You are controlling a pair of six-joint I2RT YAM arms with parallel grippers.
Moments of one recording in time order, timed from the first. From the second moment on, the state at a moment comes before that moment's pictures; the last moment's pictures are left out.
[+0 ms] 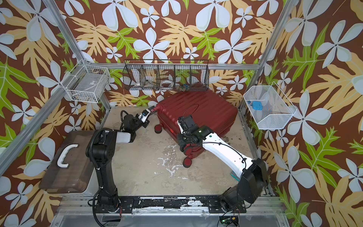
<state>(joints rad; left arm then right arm) -0.09 2.11 1.15 0.87 0.41 0.47 0.65 1.51 1.33 -0.80 0.03 0.29</state>
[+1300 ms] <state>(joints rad) -0.13 2.03 1.20 0.41 0.90 0.51 0.54 1.40 1.24 -1.03 0.08 0.24</state>
